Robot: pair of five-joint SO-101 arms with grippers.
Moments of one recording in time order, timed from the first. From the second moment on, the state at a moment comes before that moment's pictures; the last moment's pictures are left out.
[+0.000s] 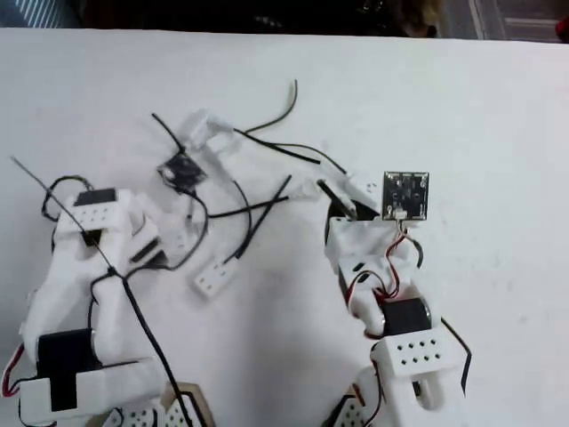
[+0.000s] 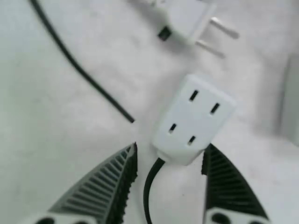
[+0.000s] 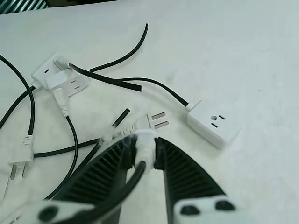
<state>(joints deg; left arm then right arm) -16.9 -8.5 41.8 56.4 -52.4 -12.5 -64.9 76.1 28.0 -9.5</state>
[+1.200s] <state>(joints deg) -27.8 -47.9 72.2 47.3 -26.0 -52.1 -19.9 48.2 37.3 -0.9</state>
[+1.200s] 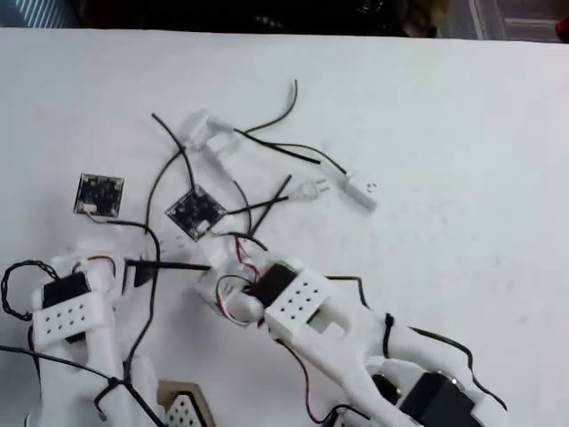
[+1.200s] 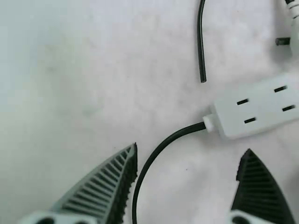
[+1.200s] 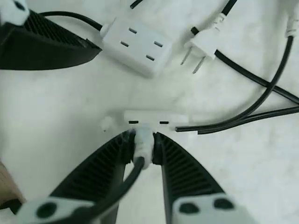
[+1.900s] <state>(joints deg) -27.8 -47.9 72.2 47.2 -26.0 -54.9 -15.4 47.1 34.2 -0.9</state>
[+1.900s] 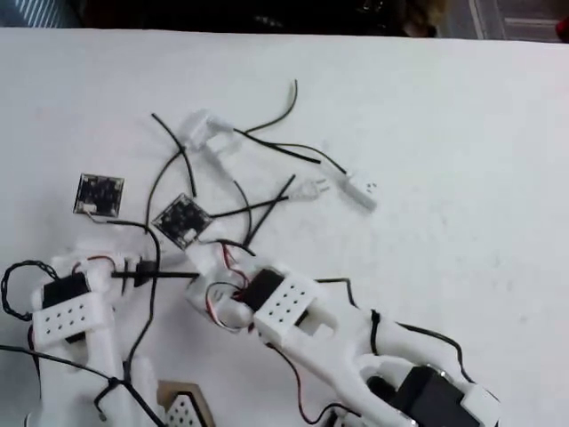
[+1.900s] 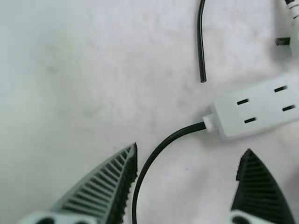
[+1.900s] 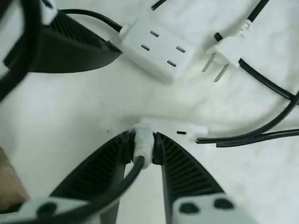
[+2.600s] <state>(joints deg) -27.8 -48.4 73.1 47.2 -26.0 -52.0 -10.3 45.8 34.0 -0.9</state>
